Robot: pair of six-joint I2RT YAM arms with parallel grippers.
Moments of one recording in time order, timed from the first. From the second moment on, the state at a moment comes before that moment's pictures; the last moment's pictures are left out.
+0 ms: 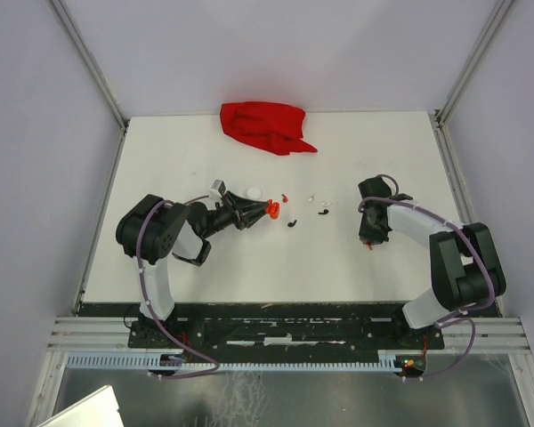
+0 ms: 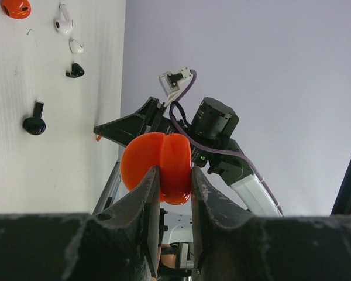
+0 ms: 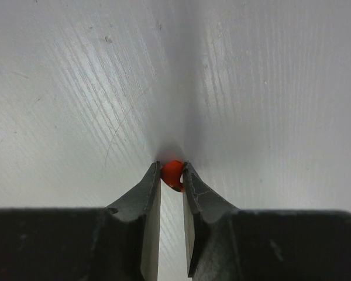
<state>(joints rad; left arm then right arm) -0.35 1.97 0.48 1.53 0.66 -1.70 0.25 1.55 0.83 -0.56 0.21 0.49</state>
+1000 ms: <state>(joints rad) -0.45 1.97 0.49 1.53 0.58 -1.70 0.50 1.36 0.77 0.31 -0.15 0.45</state>
